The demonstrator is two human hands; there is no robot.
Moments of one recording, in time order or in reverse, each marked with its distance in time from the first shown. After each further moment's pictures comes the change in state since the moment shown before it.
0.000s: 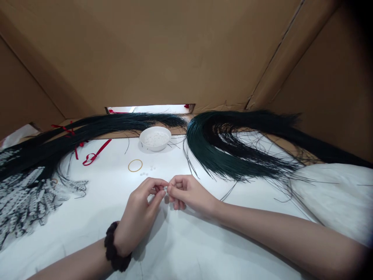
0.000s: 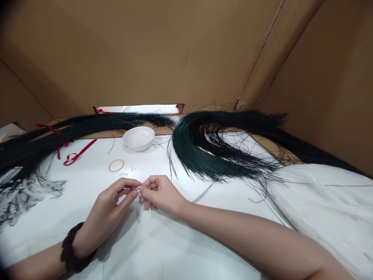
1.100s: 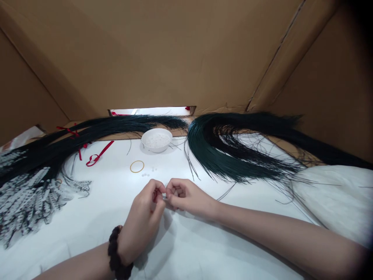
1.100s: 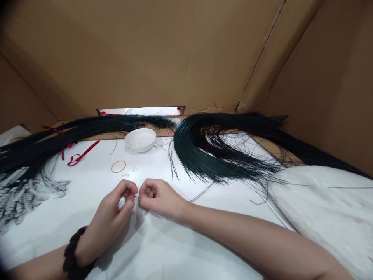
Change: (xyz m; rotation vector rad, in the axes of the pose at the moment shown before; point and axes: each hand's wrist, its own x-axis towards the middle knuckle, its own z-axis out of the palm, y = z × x) left_hand -0.008 0.010 0.004 0.043 0.028 -0.051; right_hand -0.001 0.009 -0.002 -0.145 -0.090 -0.121
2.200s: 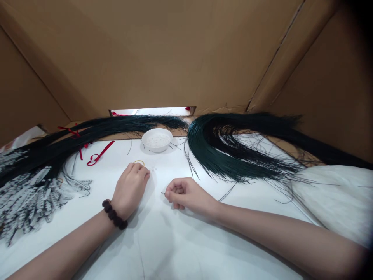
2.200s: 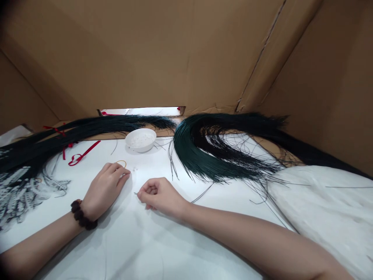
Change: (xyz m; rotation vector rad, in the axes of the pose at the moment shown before) left_hand 0.043 -0.045 -0.028 0.851 0.127 0.324; right_hand 0.000 -0.007 0.001 0.071 0.067 0.123
